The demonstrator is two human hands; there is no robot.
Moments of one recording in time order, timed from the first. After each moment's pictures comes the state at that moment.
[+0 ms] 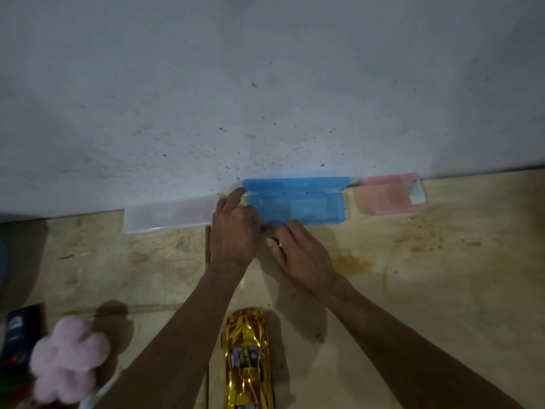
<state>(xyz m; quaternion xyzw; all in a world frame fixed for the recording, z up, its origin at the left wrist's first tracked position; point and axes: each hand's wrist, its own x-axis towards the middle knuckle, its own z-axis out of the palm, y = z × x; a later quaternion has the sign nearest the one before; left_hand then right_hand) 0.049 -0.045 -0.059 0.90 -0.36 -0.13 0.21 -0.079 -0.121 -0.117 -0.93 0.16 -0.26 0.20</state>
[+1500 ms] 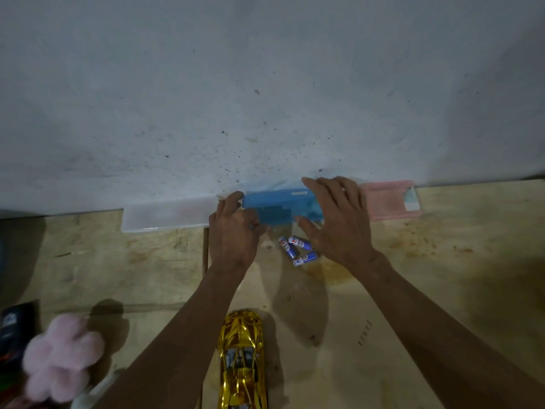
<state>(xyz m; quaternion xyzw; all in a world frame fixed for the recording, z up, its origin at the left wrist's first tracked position) 0.045 -0.046 -0.063 0.91 -0.36 -0.10 0.21 -0.096 -0.194 -0.073 -0.93 0.24 -0.25 0.09</state>
